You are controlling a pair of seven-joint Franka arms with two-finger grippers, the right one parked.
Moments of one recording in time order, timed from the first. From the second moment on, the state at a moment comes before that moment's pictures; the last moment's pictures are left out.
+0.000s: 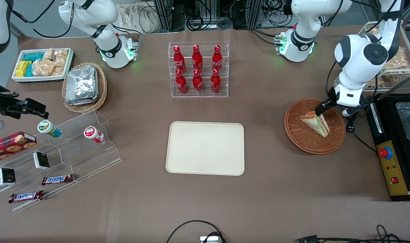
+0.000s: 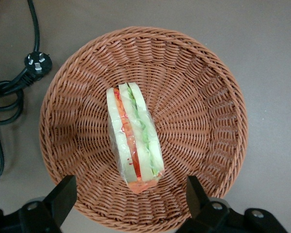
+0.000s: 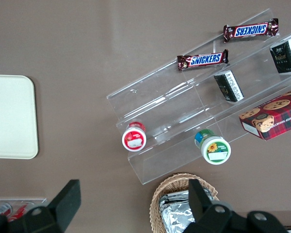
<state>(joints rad) 0.02 -0.18 -0.02 -2.60 0.02 2.50 -0.55</state>
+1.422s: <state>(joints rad) 0.02 0.07 -0.02 -2.69 0.02 2.92 -0.66</state>
